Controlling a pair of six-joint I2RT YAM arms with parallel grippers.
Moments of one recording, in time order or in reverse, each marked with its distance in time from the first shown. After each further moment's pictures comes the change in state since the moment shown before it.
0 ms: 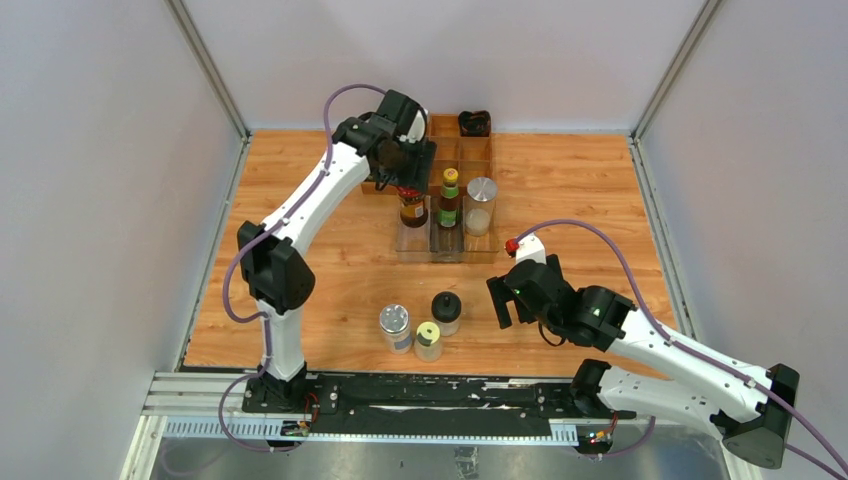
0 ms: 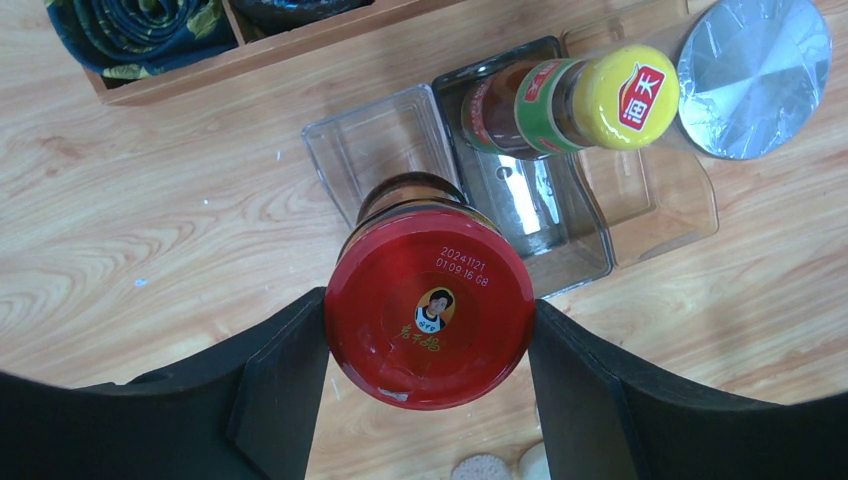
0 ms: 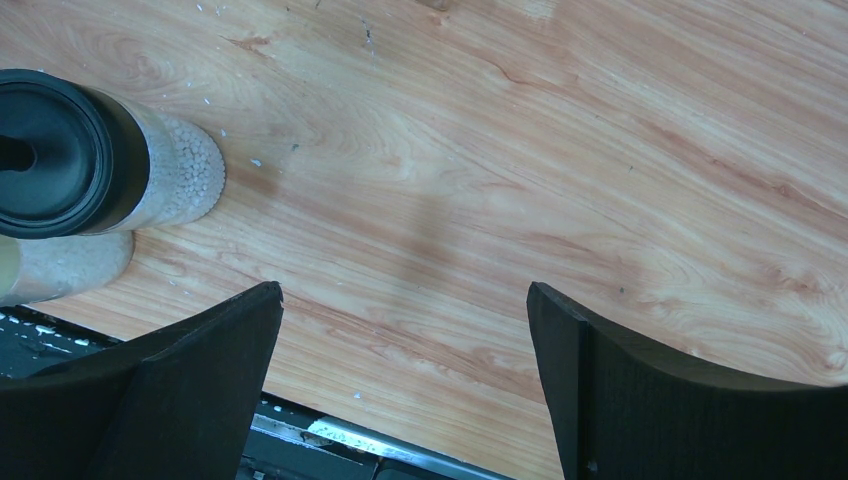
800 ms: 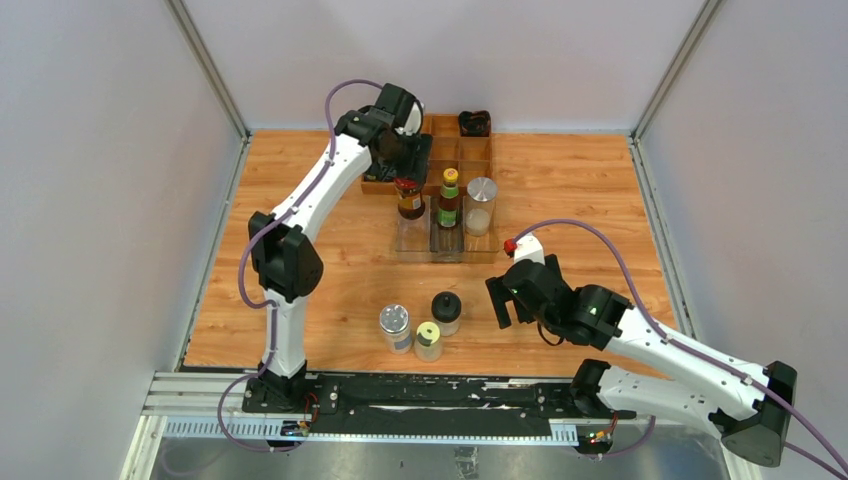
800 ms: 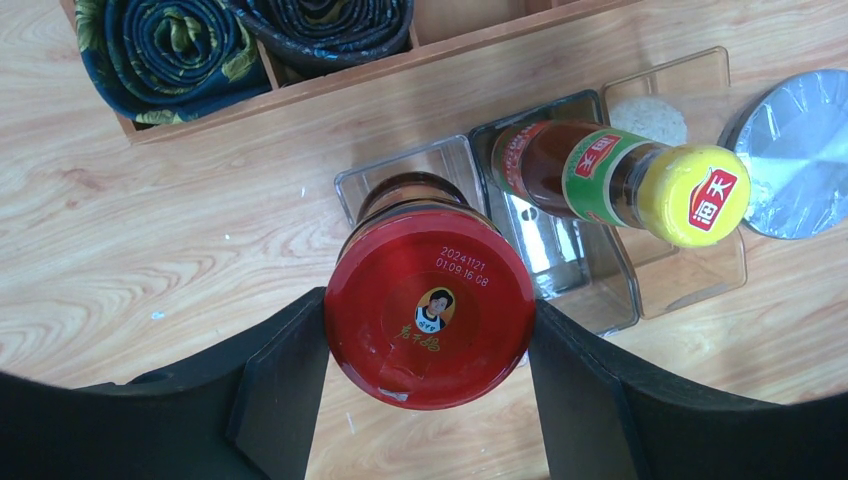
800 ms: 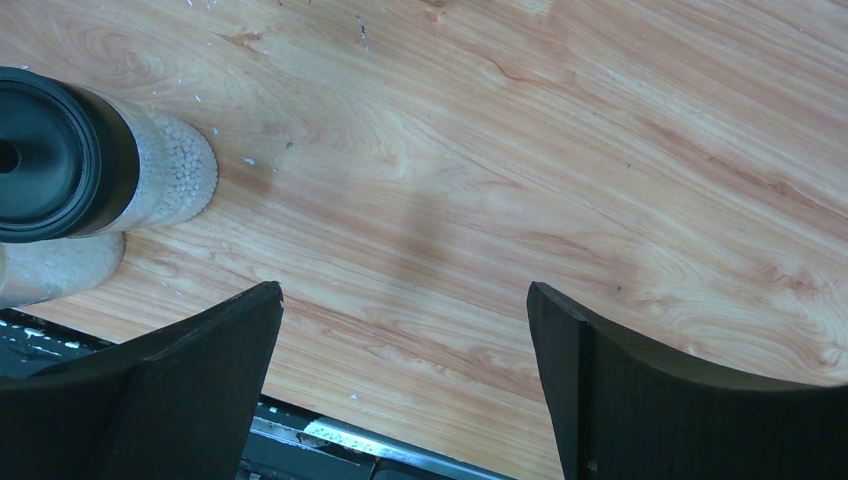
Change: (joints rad) left arm 0.051 0.112 0.106 0.000 0.017 0.018; right arm 0.000 0.017 0.000 0.000 0.006 0.000
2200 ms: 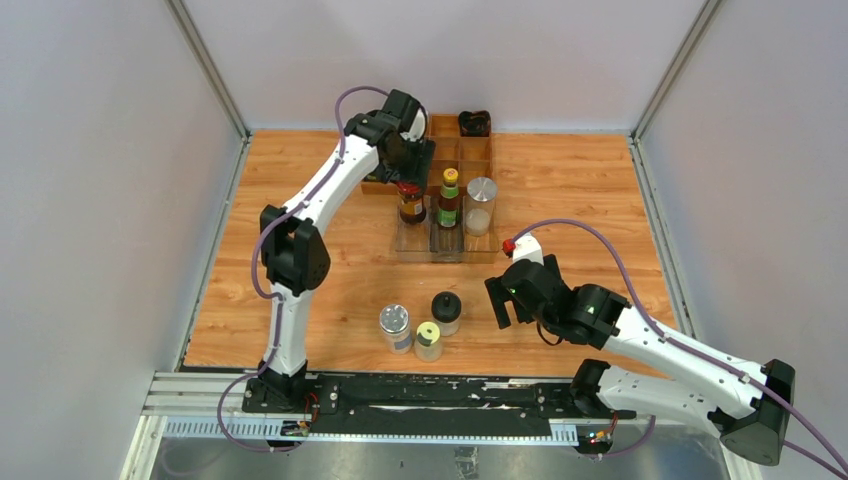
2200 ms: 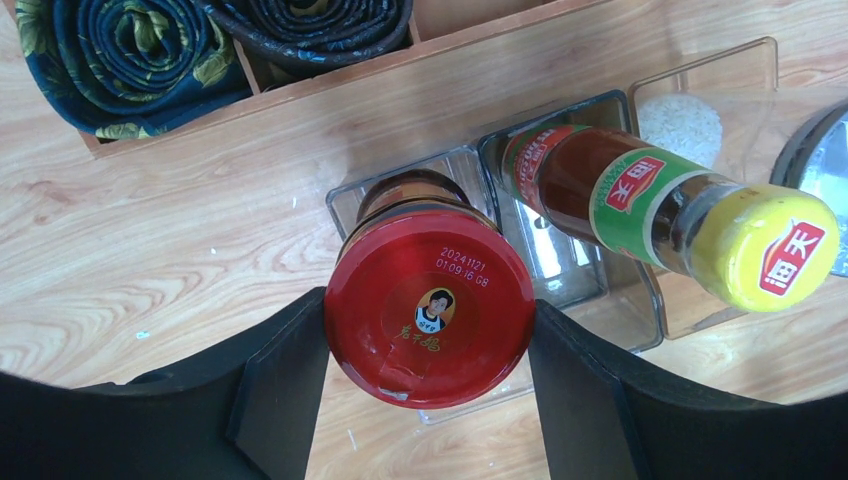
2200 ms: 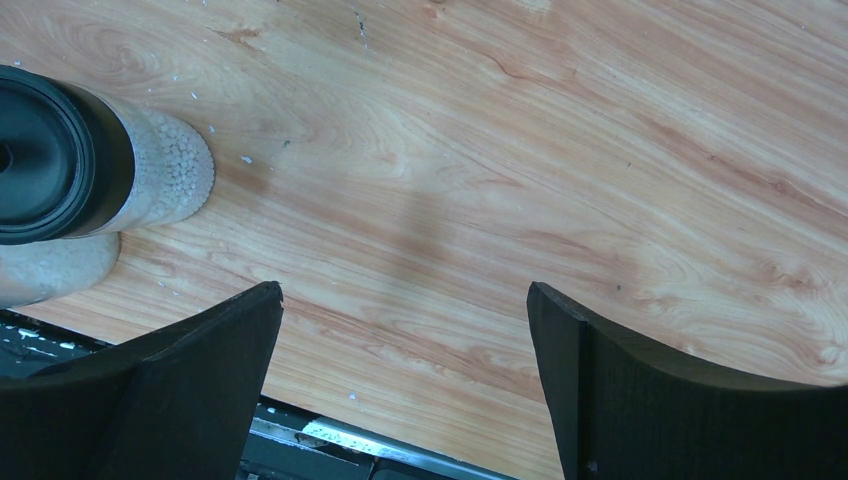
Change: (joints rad) left arm 0.006 0.075 0.018 0.006 0.014 0.015; right arm 0.000 0.011 0.000 0.001 0.001 0.000
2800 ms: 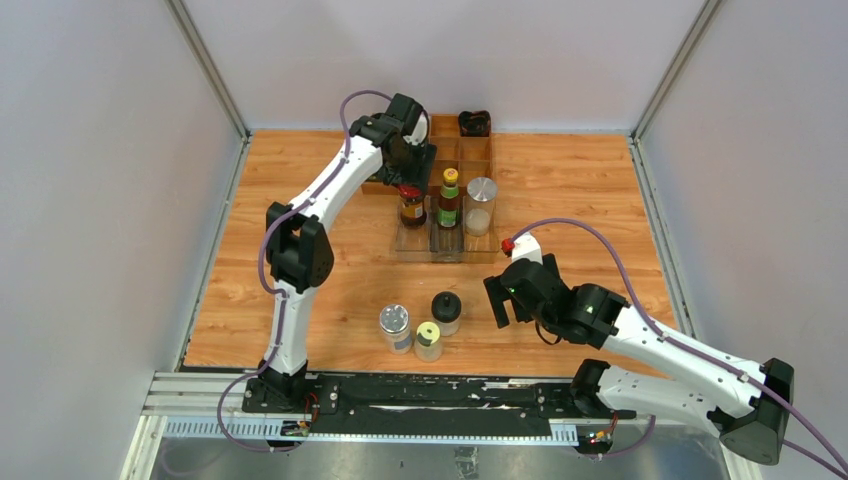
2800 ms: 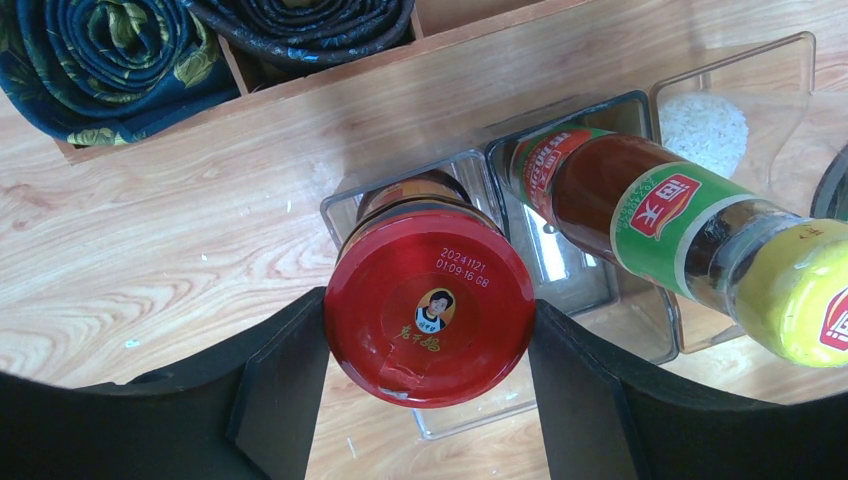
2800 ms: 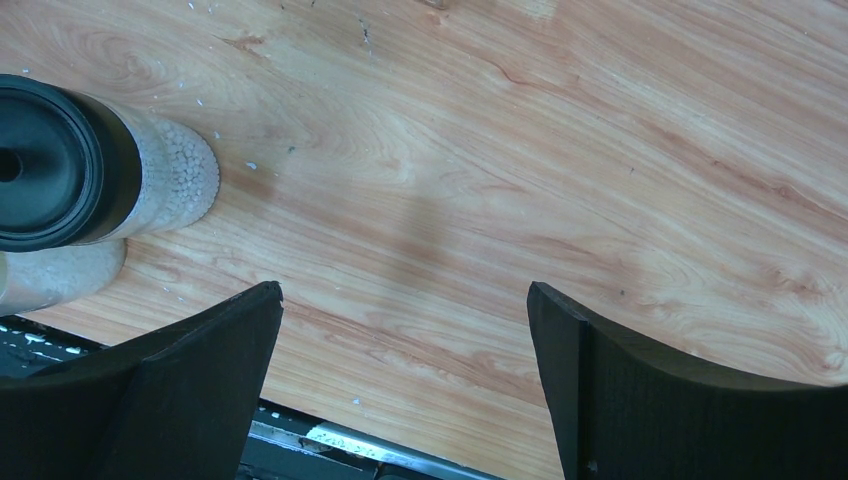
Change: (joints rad) left arm 0.000 0.043 0.006 0.003 0.001 0.001; right arm 0.000 0.006 0.000 0.014 0.000 0.000
